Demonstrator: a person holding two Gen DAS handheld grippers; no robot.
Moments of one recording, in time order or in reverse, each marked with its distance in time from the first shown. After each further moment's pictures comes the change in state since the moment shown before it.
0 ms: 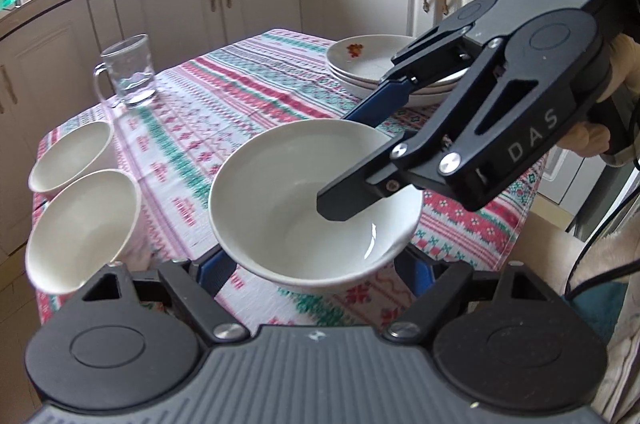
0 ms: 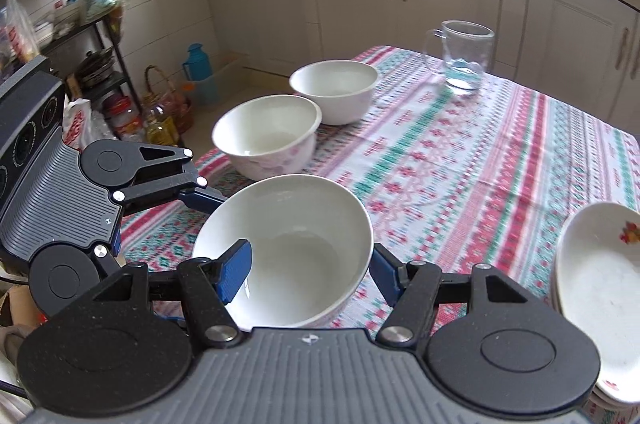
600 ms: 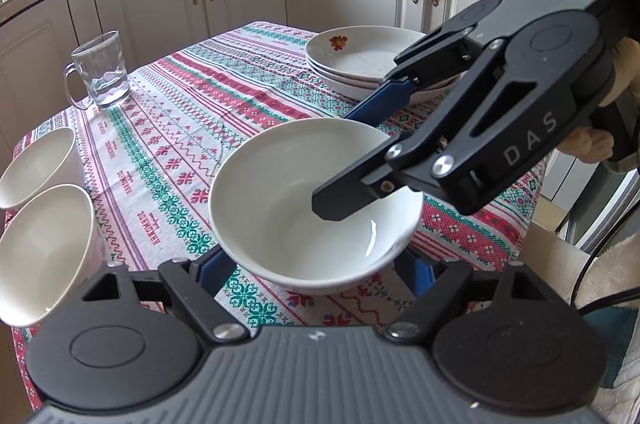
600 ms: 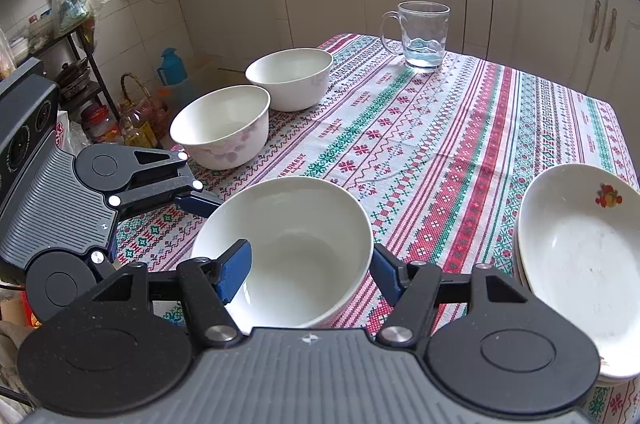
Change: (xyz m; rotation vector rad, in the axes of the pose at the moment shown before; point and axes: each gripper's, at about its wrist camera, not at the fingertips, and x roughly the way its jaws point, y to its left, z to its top) left arm 0.026 -0.008 0.011 0.010 0.022 -0.036; right arm -0.003 -0.029 -0.015 0.066 0.005 -0.037
